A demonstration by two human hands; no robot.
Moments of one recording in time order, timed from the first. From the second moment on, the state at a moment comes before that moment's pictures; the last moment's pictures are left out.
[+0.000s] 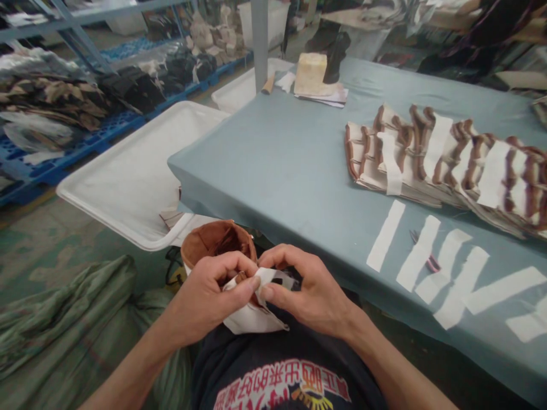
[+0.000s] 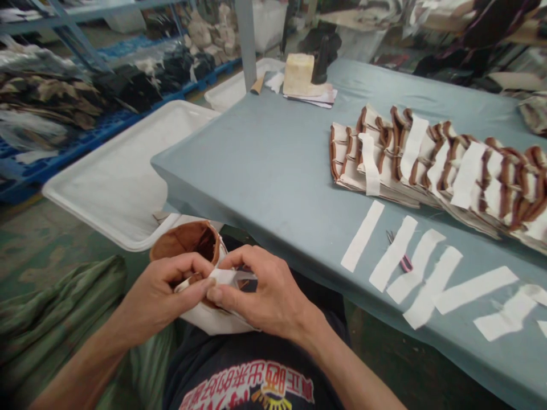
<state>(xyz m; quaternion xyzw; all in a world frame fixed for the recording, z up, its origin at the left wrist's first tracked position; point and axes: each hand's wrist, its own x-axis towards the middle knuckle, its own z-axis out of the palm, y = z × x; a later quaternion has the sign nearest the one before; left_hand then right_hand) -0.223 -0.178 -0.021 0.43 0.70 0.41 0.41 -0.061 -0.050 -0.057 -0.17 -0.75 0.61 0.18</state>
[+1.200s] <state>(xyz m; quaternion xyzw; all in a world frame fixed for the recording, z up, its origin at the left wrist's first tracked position) -0.225 -0.204 -0.017 0.38 0.71 0.40 0.44 -0.069 -0.101 -0.060 -0.29 -0.46 0.82 0.17</state>
